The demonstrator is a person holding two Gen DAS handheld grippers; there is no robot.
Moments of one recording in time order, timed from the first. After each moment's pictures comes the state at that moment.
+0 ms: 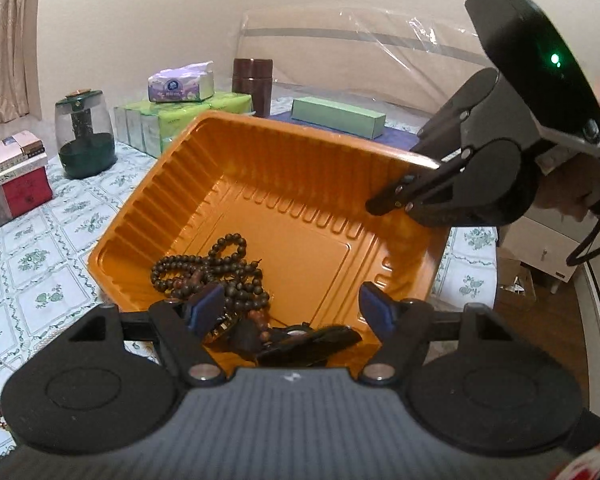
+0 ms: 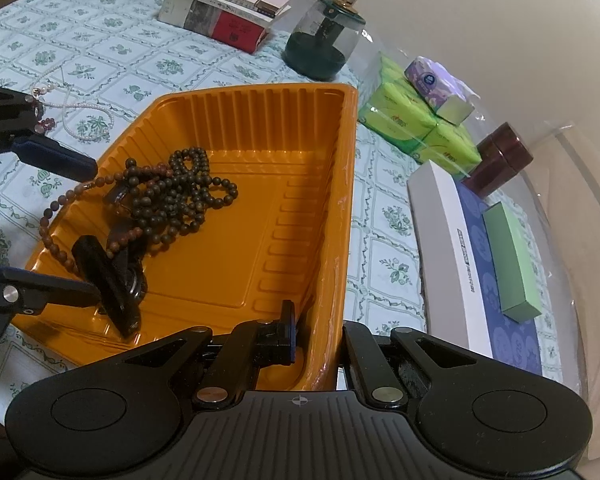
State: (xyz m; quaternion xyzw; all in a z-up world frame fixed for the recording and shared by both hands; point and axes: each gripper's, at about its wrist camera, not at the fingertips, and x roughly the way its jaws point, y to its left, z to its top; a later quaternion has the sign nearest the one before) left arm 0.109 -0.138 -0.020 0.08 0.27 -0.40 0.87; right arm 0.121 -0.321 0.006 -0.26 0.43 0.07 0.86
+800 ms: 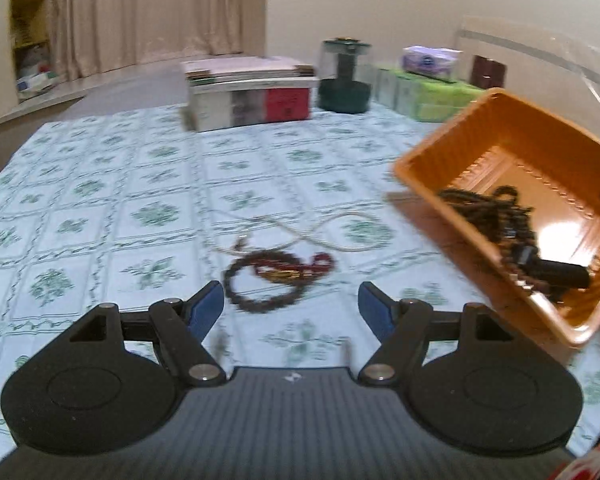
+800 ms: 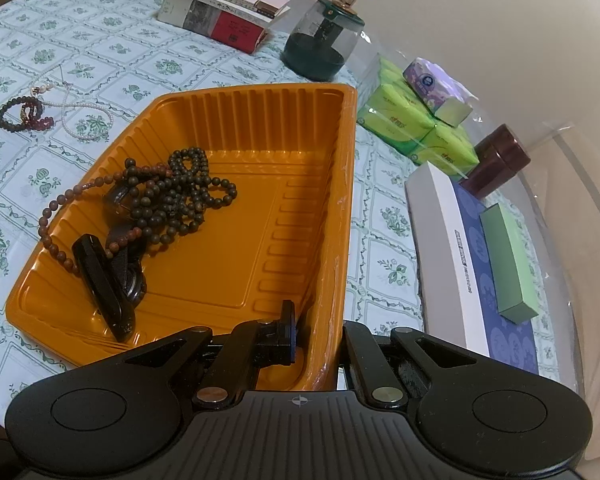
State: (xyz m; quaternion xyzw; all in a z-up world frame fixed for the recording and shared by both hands) left arm 0.111 0.027 -0.054 0.02 0.32 -0.10 0.94; right arm 0.120 -0.322 0.007 -0.26 0.43 0.06 0.86
